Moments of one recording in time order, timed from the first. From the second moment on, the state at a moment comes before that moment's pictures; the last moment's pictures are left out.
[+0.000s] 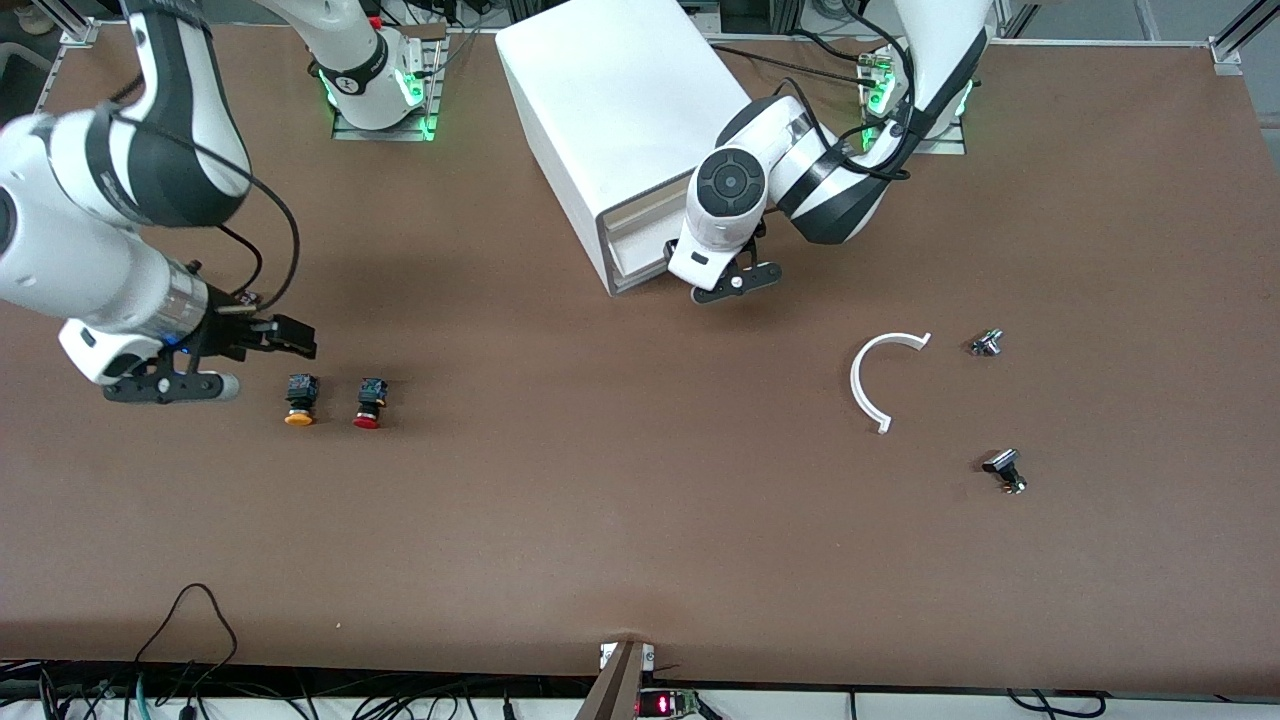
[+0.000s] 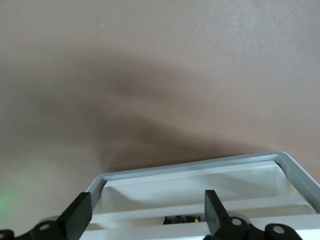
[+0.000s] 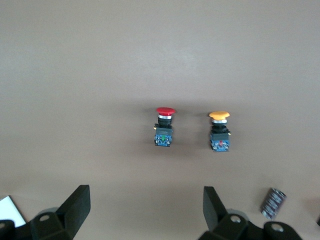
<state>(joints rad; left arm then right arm) -0.28 0.42 -0.51 -1.87 -0.01 2.01 -1.10 0.20 0.22 -0.11 -1.67 0.08 1.86 0.07</state>
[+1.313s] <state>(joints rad) -0.29 0.43 -0.55 -1.88 -0.02 1.98 -1.11 0.00 0.03 0.11 -1.61 -0.01 1.60 0.15</state>
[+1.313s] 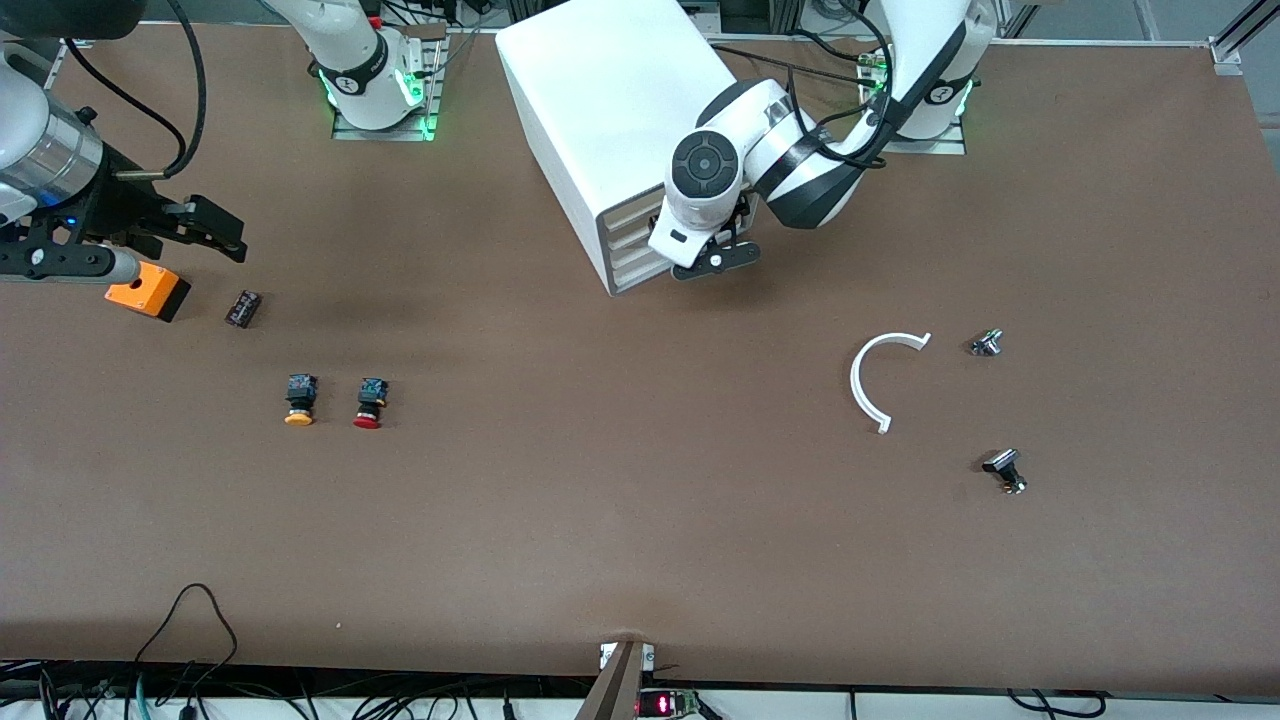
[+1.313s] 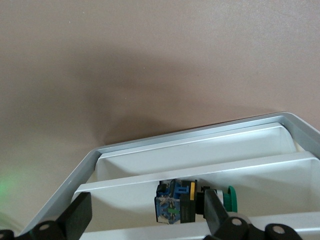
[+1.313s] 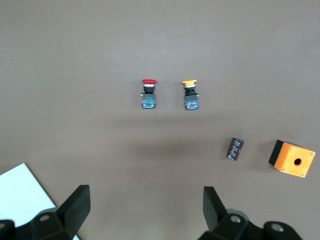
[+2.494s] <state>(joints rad) -0.02 0.34 -0.47 -1.51 0.18 1.62 -0.51 0.00 -0.01 0.11 -1.60 -0.02 1.59 0.18</state>
